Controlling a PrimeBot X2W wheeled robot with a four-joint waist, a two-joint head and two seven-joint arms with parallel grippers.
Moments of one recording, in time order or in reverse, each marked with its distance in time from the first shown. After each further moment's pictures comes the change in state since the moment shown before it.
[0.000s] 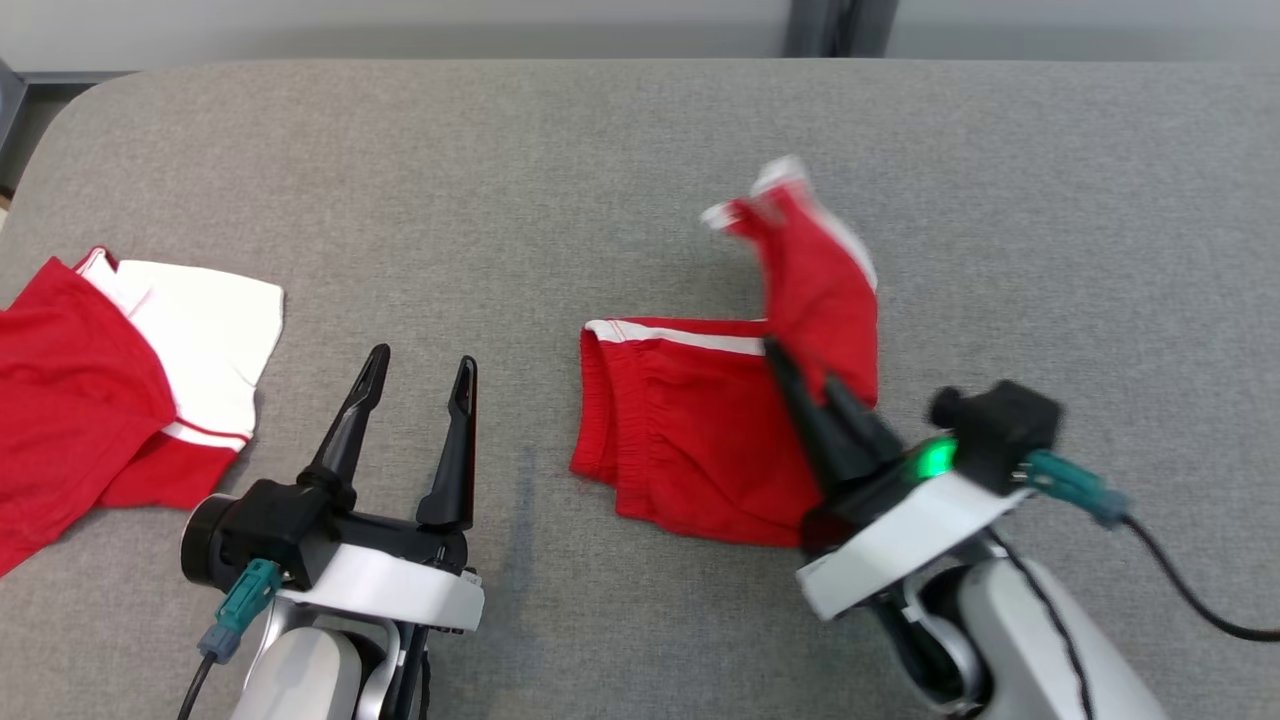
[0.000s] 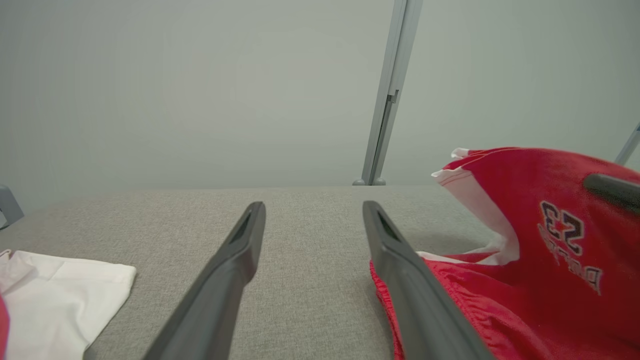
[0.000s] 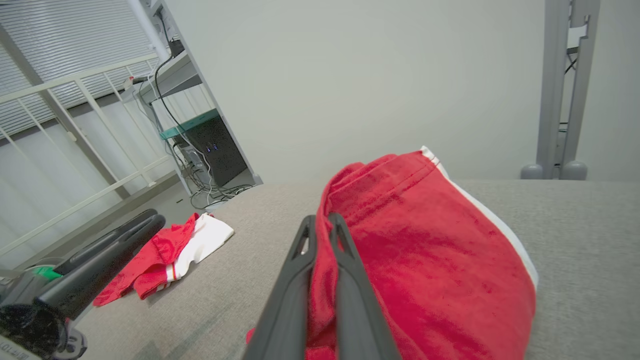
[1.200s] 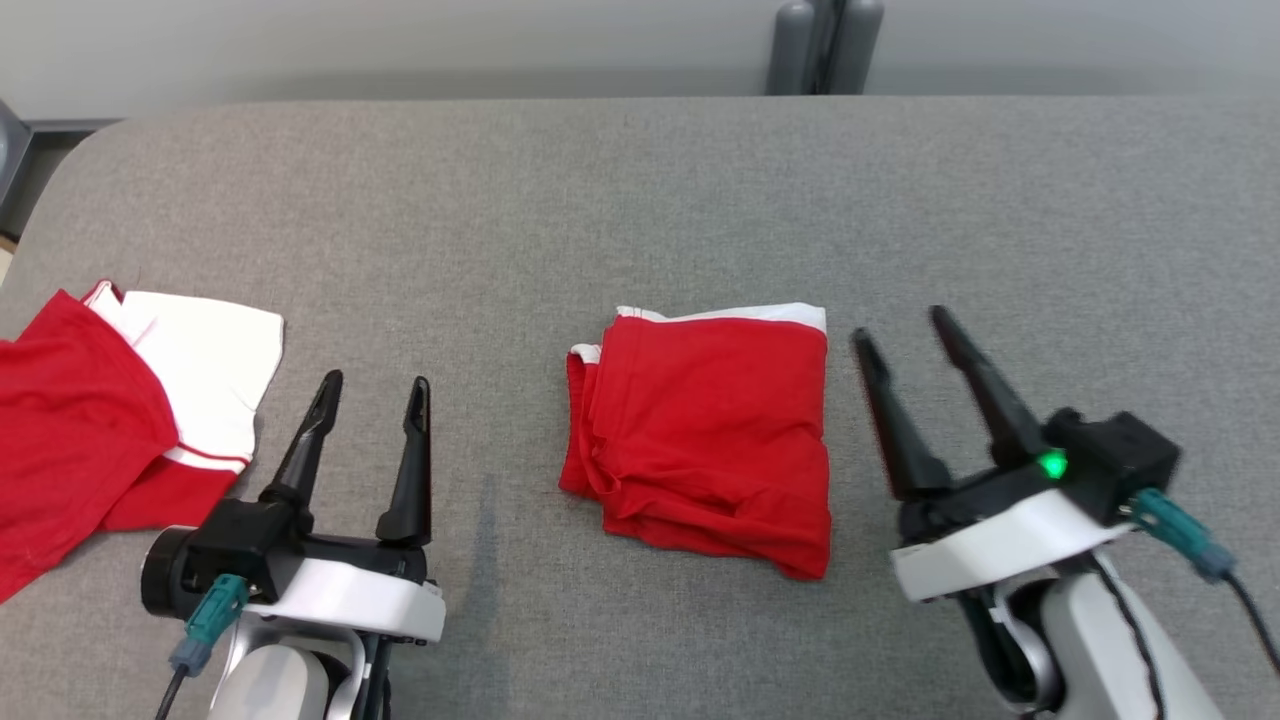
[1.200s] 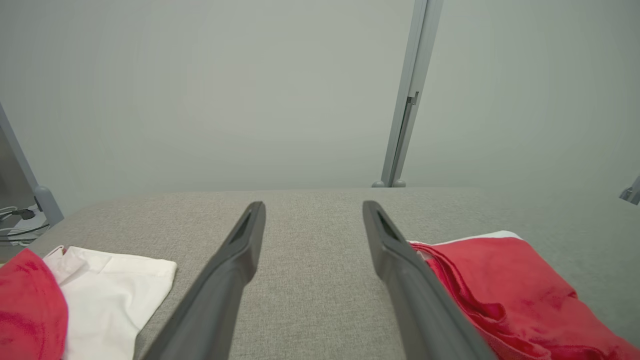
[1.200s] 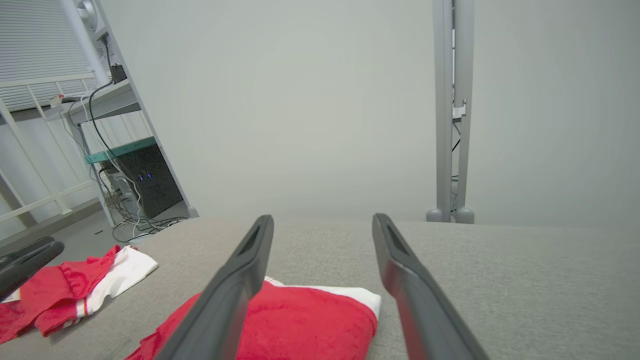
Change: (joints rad) left arm 0.020 0.027 0.016 0.032 -0.016 0.039 -0.013; right arm 0.044 0.000 -0.107 0.033 -0.119 0.000 -0.114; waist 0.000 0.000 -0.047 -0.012
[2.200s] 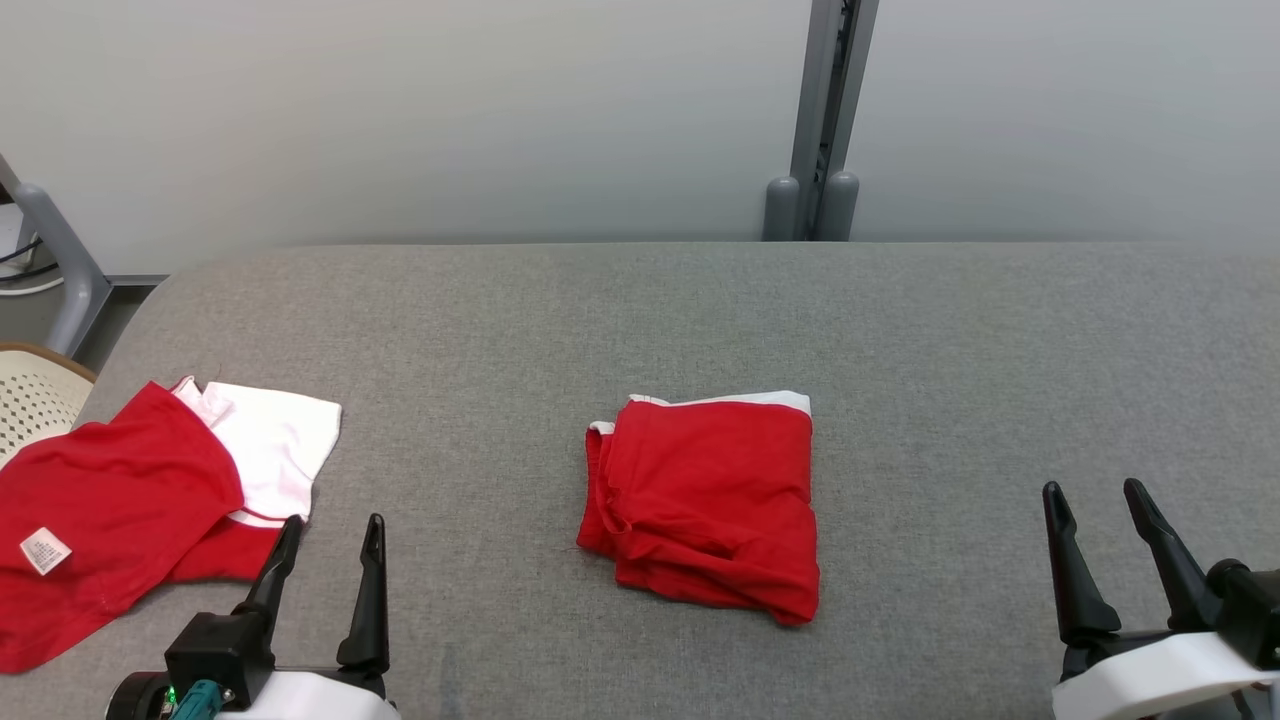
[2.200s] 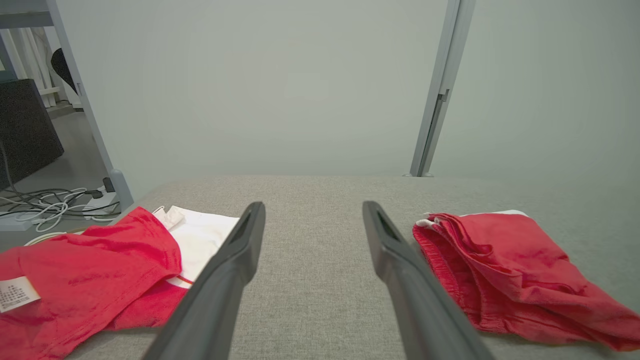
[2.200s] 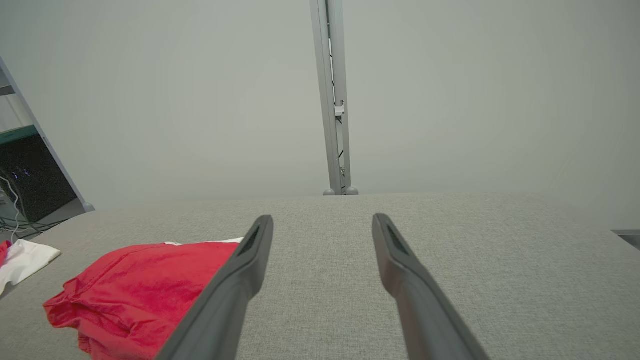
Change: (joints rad) left arm 0.209 0.058 0.034 -0.024 -0.037 0.060 0.060; right arm 0.346 -0.002 -0.356 -0.130 -0.096 0.000 0.122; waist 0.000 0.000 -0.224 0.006
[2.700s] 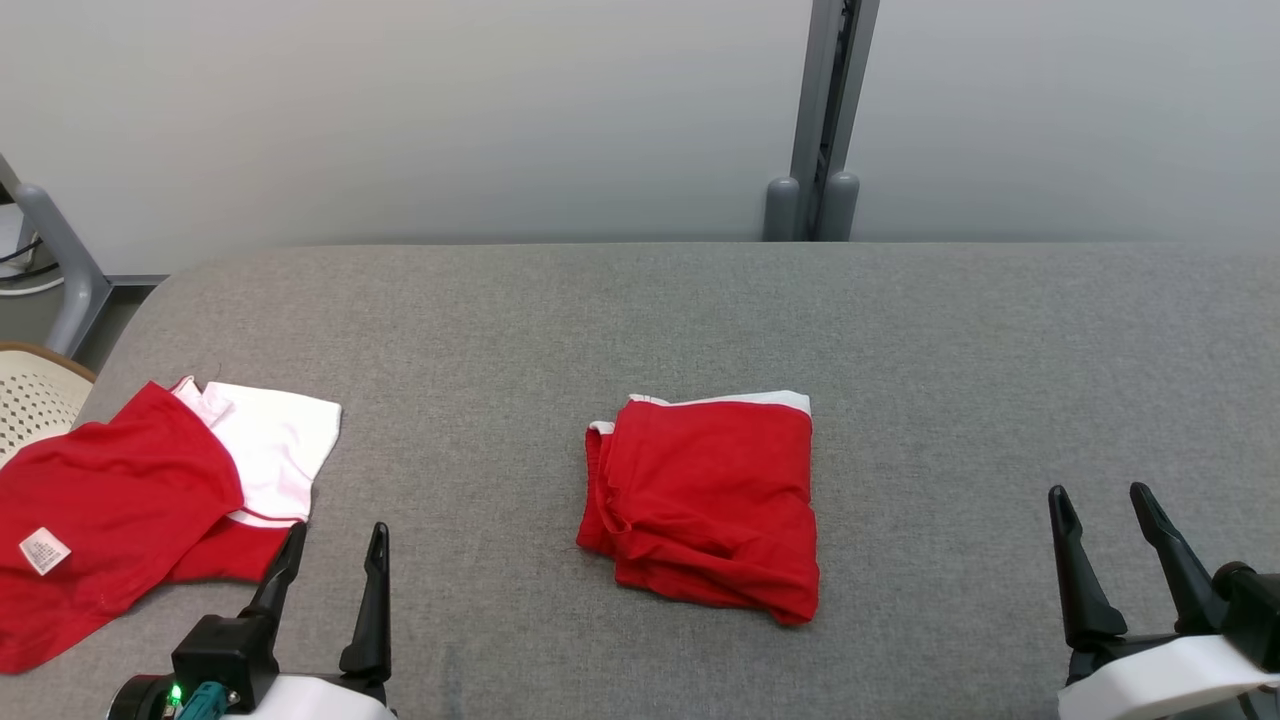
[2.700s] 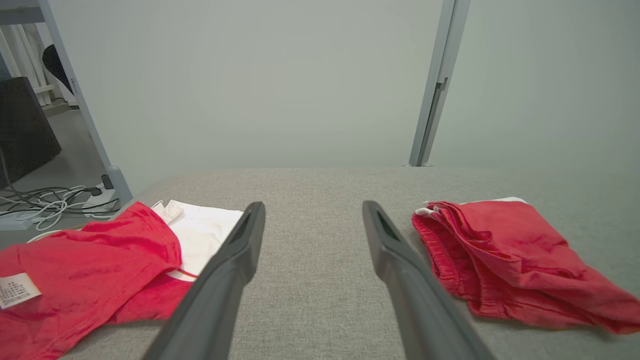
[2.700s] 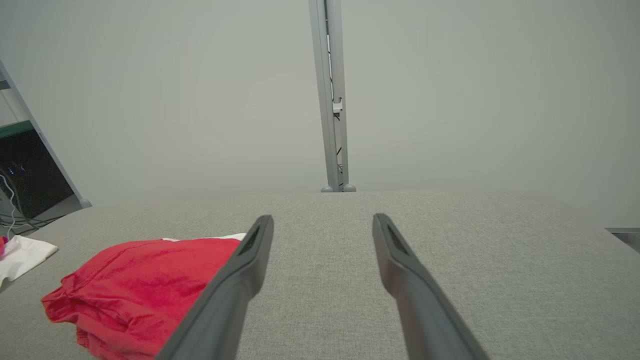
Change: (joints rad) left arm 0.007 0.018 -0.018 -0.004 0.000 0.004 0.019; right arm 0.023 0.001 -0.014 -0.026 -0.009 0.000 0.024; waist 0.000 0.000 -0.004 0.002
